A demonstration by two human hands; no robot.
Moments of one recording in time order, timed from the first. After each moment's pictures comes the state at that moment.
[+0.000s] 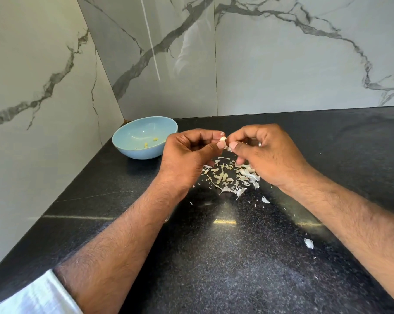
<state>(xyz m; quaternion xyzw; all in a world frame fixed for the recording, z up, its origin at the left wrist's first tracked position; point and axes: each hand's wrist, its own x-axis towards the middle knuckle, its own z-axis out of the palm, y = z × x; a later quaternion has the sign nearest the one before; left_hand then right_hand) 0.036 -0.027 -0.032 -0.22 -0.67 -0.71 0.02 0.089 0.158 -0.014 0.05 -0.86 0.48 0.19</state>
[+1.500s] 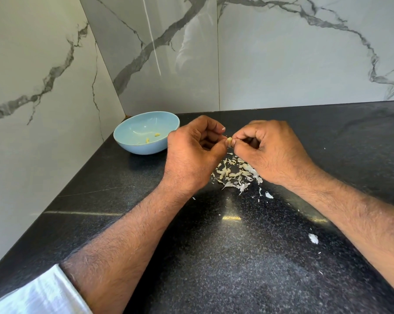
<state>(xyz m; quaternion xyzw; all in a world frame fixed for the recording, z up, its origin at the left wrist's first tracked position) 0.044 -0.021 -0.031 -0.28 -0.76 -0.56 0.19 0.080 0.163 -0.023 0.13 -0.90 0.32 0.28</state>
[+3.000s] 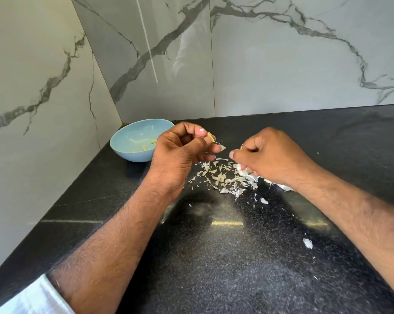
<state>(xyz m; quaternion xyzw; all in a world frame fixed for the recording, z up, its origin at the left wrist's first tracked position) 0.039 -0.033 -0.018 -0.21 -0.59 -0.78 -0.04 0.081 0.175 -0.015 0.02 -0.93 0.35 0.14</state>
